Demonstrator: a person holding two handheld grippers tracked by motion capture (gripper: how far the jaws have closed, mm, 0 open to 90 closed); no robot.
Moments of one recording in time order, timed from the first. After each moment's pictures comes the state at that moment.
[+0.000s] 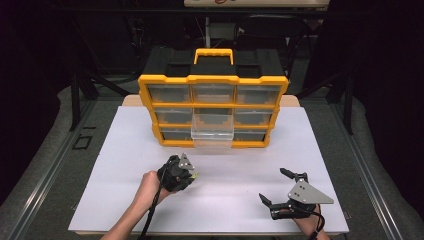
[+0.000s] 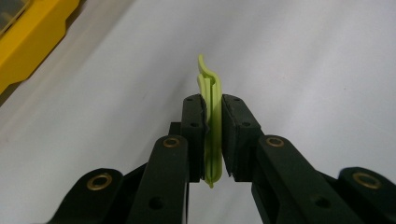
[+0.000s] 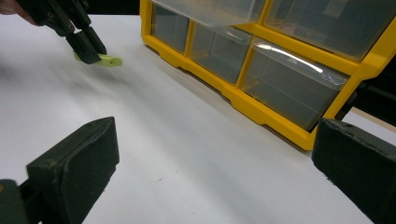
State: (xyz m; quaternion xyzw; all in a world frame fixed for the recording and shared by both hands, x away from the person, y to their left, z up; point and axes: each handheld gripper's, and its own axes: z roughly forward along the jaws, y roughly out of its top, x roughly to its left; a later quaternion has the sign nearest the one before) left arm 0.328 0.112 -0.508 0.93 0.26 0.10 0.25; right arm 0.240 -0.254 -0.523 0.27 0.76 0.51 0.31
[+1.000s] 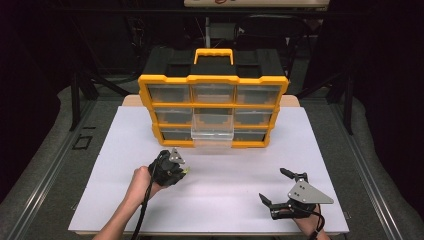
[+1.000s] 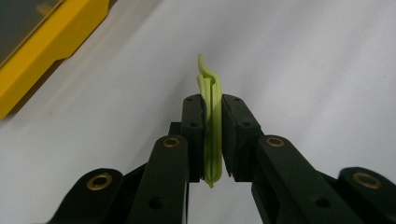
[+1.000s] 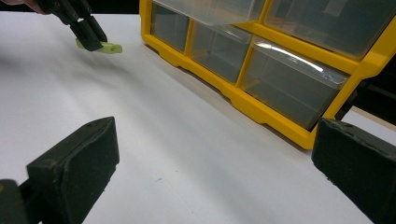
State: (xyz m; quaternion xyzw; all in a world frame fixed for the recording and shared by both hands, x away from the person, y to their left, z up) left arm 0.341 0.134 -0.504 0.92 0.28 0.11 0.24; right arm 0.240 -0.254 -0.524 0.27 0.76 0.51 0.31
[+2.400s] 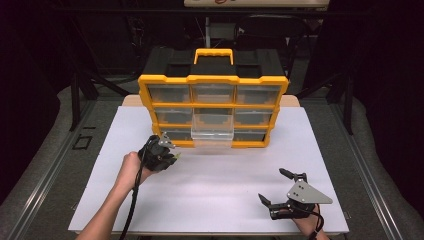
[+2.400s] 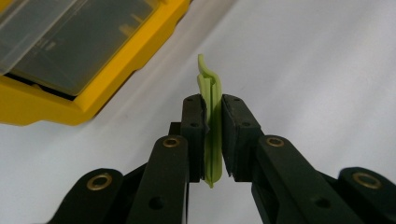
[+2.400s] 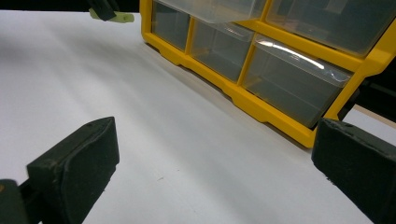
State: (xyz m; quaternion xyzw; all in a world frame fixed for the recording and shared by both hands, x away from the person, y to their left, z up) left arm 0.369 0.159 -0.473 0.92 0.29 0.13 0.24; right arm 0.241 -0.253 -0.525 0.27 0.76 0.51 0.30
